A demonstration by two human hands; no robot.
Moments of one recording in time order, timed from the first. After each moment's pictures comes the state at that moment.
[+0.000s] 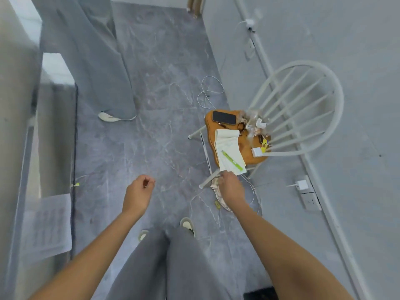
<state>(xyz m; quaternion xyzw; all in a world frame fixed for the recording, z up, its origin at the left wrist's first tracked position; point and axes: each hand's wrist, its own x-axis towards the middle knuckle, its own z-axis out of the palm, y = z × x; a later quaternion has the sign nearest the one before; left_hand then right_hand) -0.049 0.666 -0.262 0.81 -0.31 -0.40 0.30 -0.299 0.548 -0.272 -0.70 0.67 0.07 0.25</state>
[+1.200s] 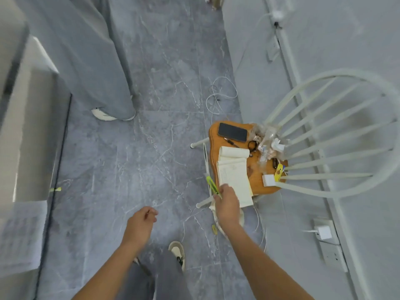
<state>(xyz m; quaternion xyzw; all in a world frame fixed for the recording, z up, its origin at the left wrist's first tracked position) -0.102 0.587 -0.399 0.81 -0.19 -0.50 0.25 -0.302 0.446 -0.404 -0.65 0.70 -0.01 0.30</state>
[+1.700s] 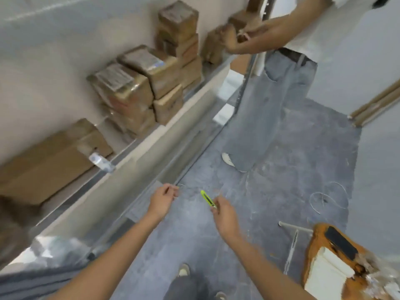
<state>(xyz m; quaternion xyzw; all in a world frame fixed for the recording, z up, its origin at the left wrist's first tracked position) 0.122 0.790 -0.188 0.81 0.01 -0.25 0.53 0.002 0.628 -0.217 -0.87 0.32 0.03 0.38</state>
